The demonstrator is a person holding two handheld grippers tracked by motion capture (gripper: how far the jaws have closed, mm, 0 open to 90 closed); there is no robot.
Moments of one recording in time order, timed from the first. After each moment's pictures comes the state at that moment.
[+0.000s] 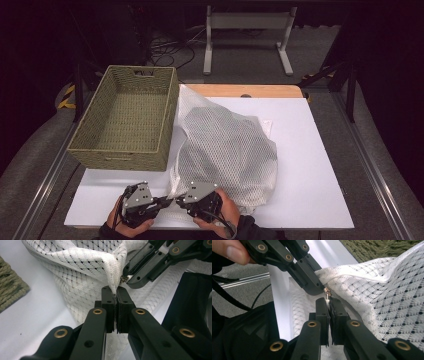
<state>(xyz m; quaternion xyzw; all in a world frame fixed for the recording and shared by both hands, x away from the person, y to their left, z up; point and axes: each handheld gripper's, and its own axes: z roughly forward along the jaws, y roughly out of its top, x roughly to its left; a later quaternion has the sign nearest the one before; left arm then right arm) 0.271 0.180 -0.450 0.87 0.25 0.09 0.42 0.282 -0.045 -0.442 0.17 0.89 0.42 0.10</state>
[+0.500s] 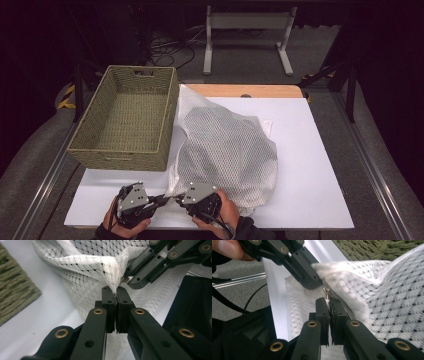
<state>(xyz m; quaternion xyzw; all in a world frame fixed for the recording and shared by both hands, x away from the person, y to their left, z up) 0.268 0.189 -0.442 0.85 0.25 0.11 0.44 0.279 -0.043 -0.438 0.17 0.88 0.42 0.12</state>
